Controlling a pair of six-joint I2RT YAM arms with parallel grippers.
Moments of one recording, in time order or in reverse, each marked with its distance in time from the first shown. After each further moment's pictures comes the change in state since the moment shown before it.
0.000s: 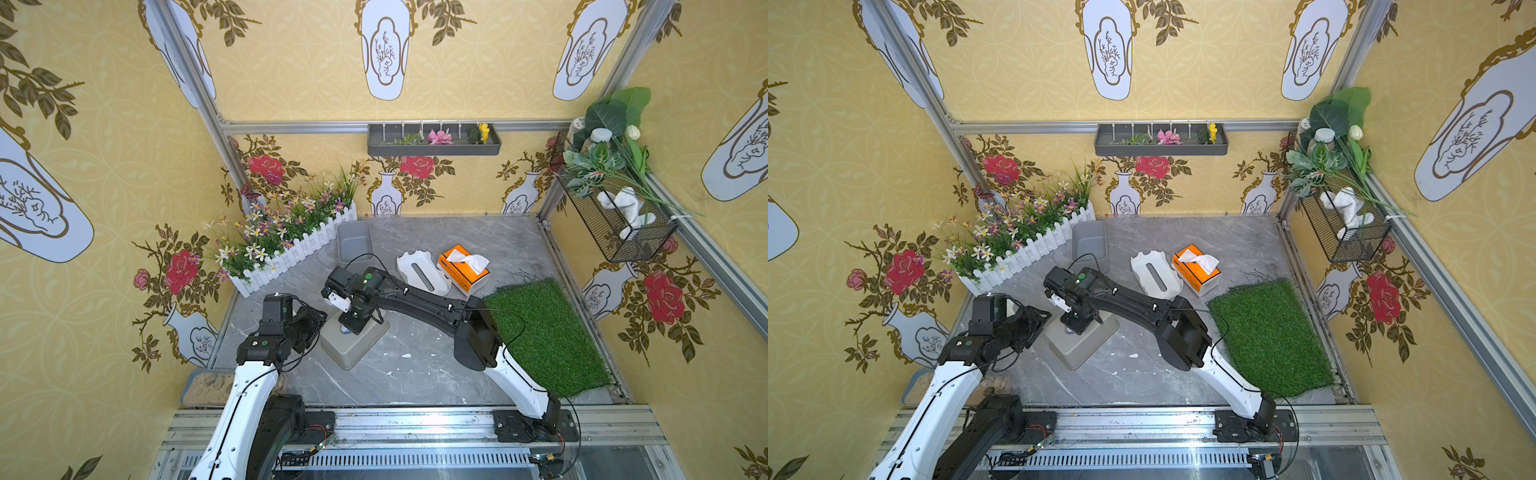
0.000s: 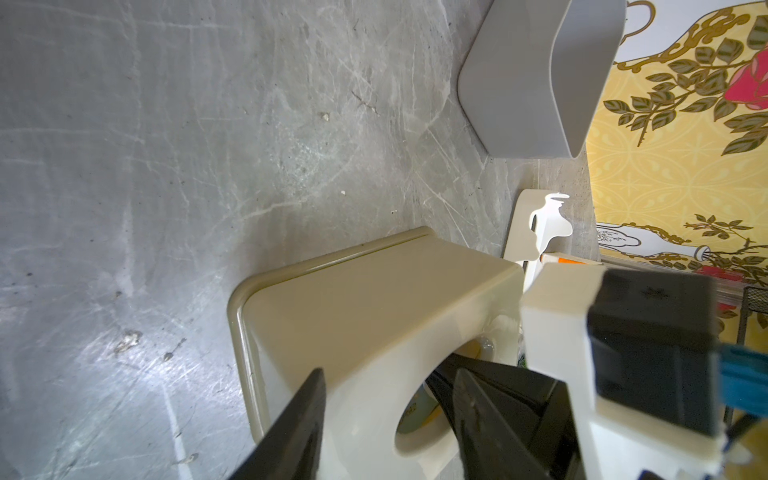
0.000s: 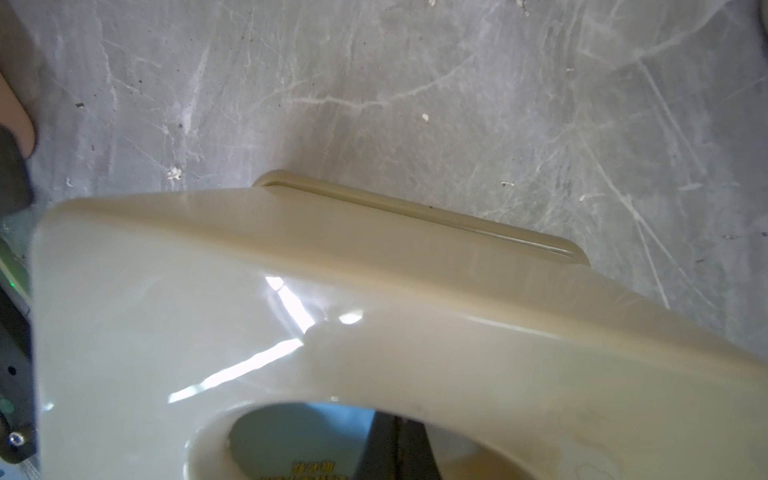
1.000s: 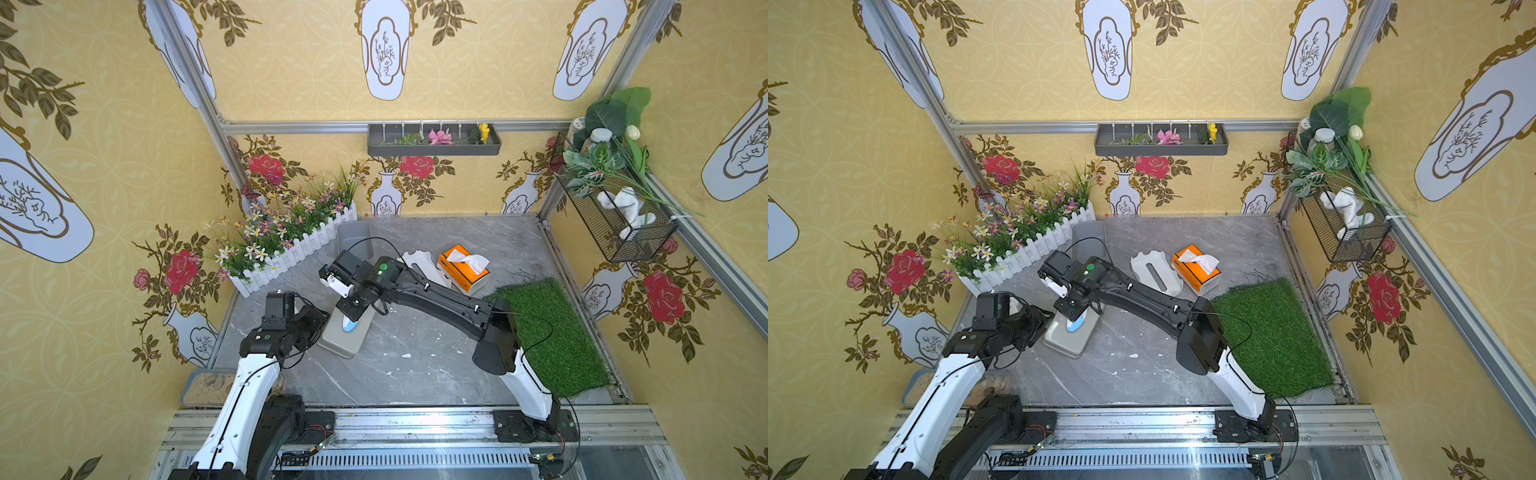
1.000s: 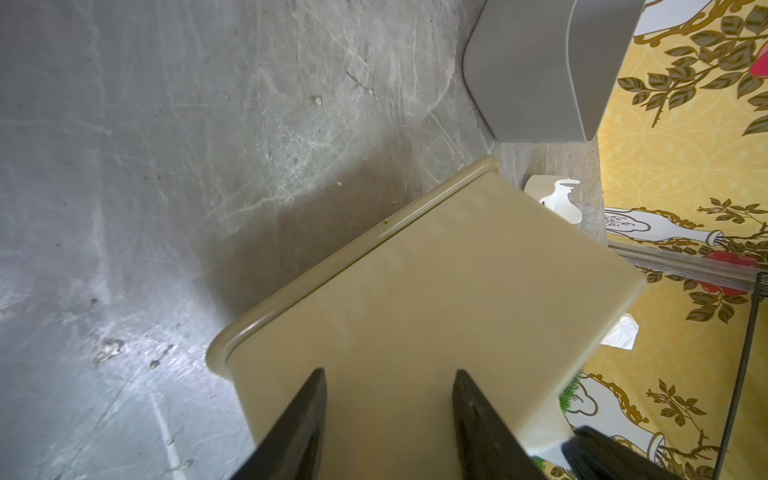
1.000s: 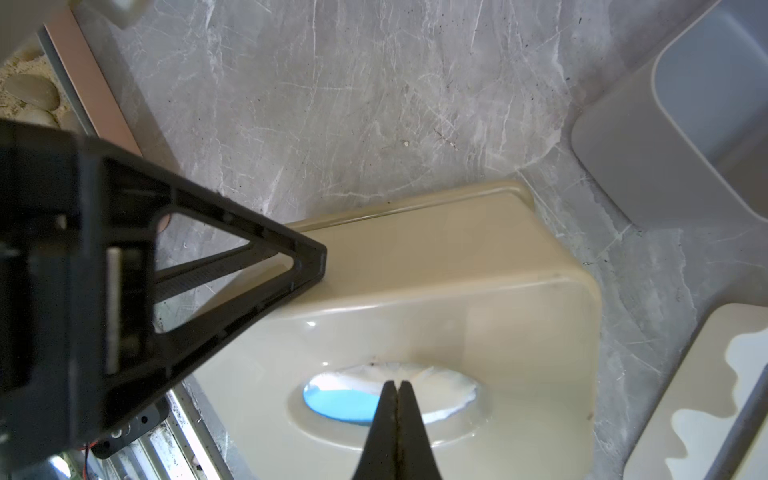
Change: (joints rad) left arm 0.000 0.073 -0.002 0.037 0.046 0.026; right arm 0.009 -0.148 -0.001 0.052 0.044 0.032
